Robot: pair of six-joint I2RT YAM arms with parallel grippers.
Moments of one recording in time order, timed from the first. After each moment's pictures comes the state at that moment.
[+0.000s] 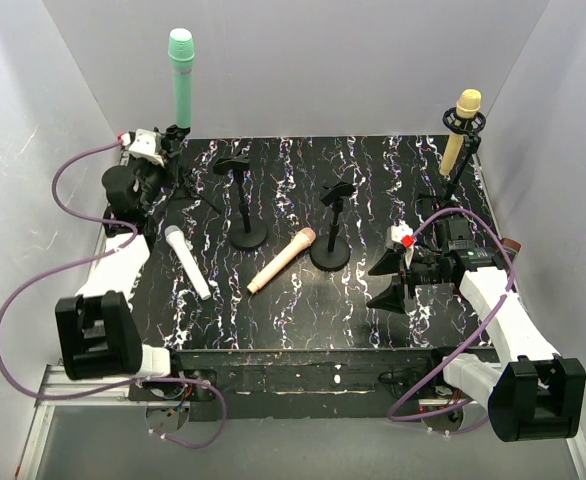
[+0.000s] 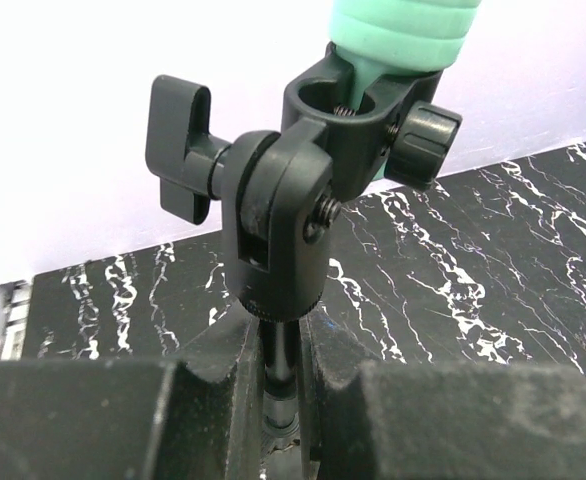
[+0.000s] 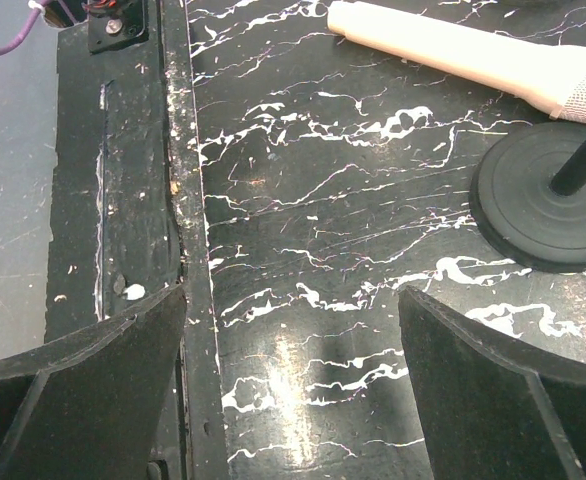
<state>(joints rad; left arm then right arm) 0.10 1.33 0.88 0.53 0.38 0.04 0.11 1.05 0.74 -0.86 -1.19 -0.92</state>
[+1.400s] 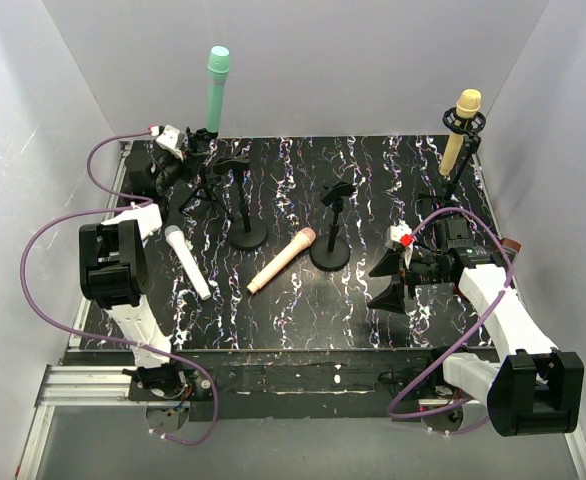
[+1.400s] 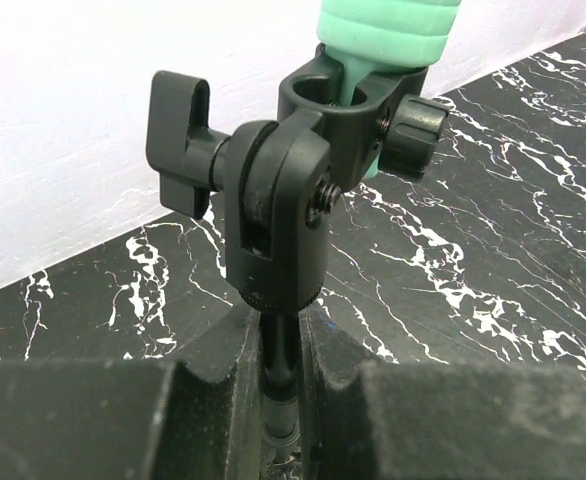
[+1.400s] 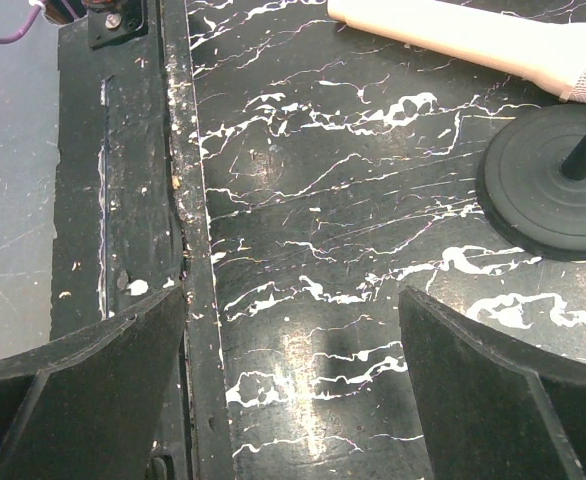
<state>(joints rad) 0.11 1.88 1.13 0.74 0.70 0.02 0.10 1.07 0.74 -0.88 -1.18 -0.93</state>
